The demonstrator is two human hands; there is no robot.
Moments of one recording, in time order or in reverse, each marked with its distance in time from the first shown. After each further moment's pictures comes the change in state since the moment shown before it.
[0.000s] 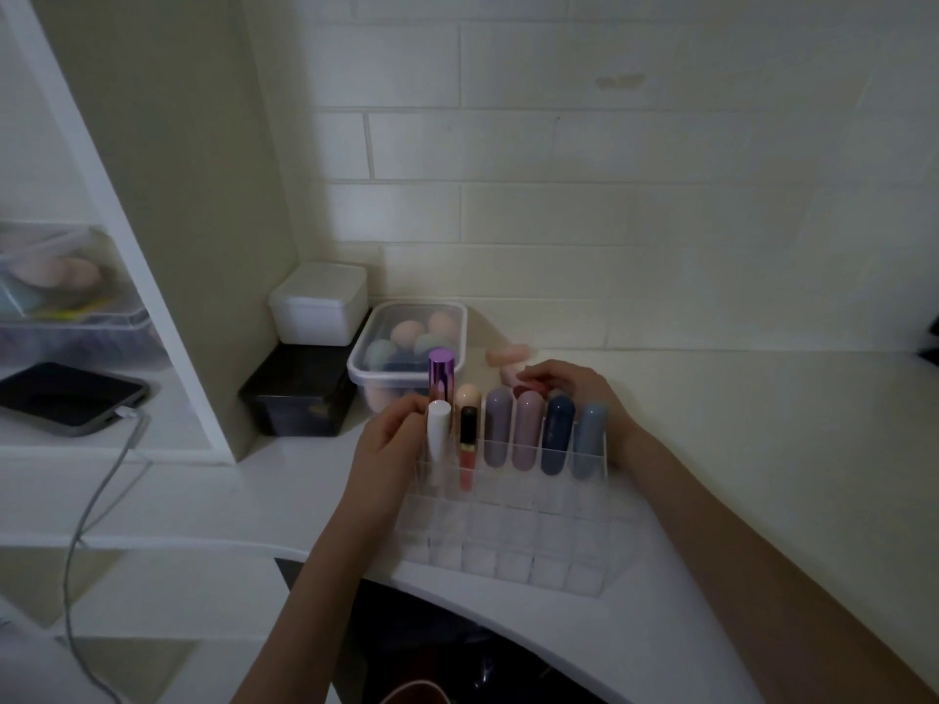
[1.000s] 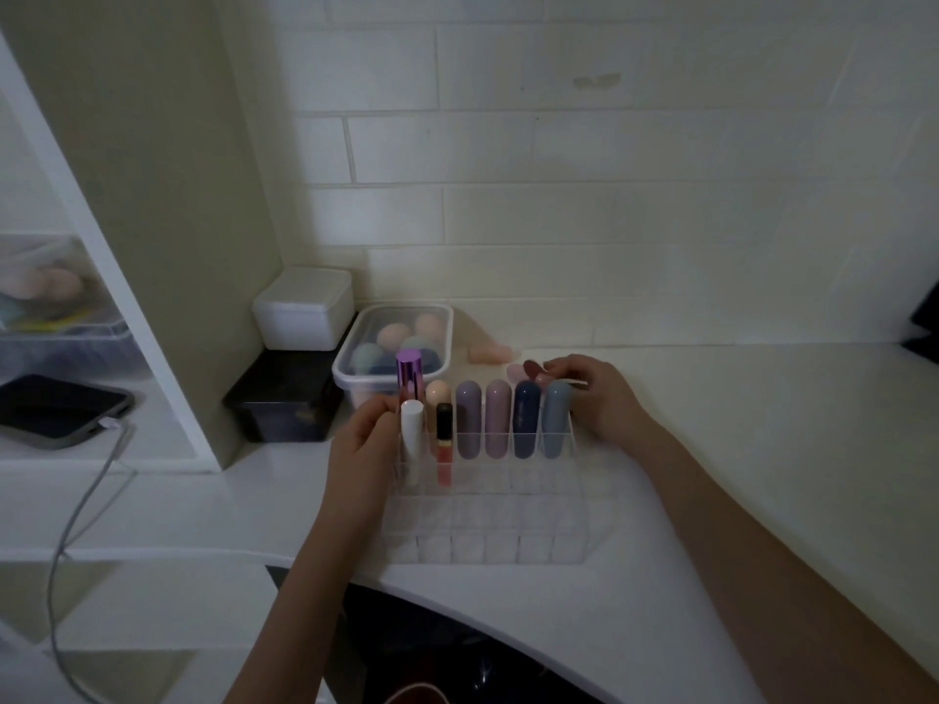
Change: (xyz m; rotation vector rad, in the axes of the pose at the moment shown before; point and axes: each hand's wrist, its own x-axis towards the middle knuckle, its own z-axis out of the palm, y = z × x) left_hand 0.002 -0.002 0.000 -0.012 0.097 -0.009; right_hand 0.006 0.013 -0.036 -0.472 0.221 -0.204
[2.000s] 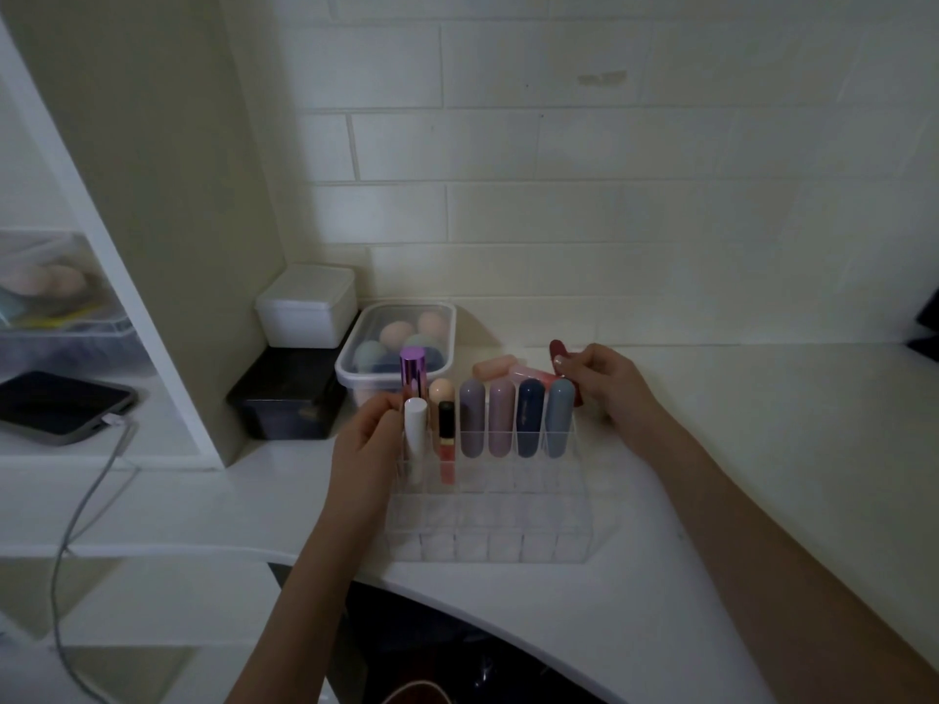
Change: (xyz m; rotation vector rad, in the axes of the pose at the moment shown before) left_hand -0.004 0.006 0.001 -0.005 -0.006 -0.004; right_hand -0.003 -0.005 -0.010 0.307 0.024 0.106
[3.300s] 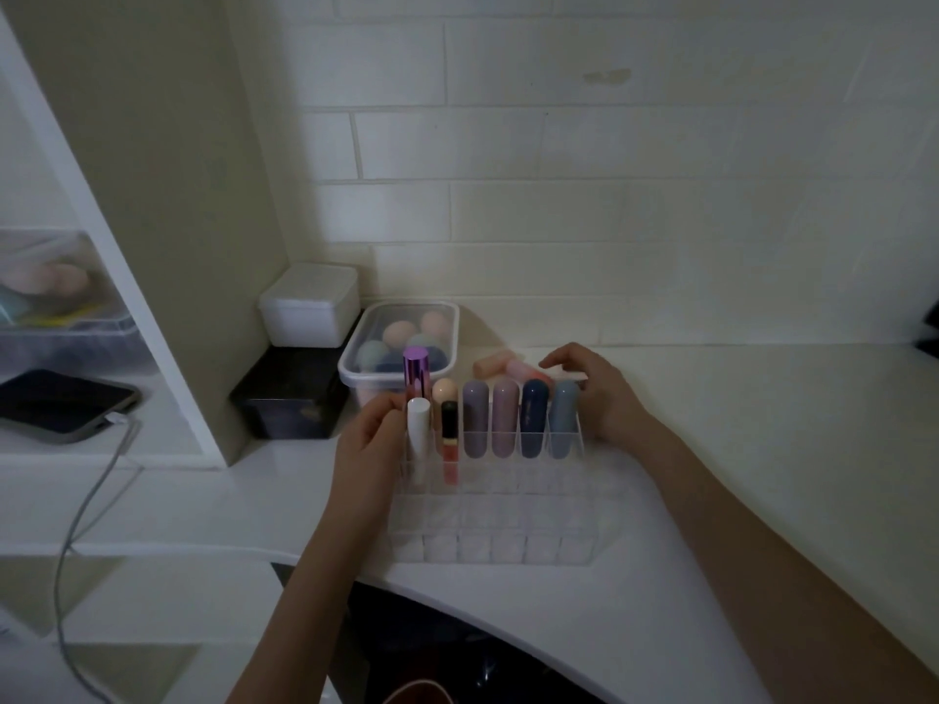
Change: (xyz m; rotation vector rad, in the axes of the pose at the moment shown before) left_hand 0.002 -0.001 0.002 0.006 0.015 -0.003; right_hand 0.000 -0.001 0.015 -0.446 -0.071 -0.097
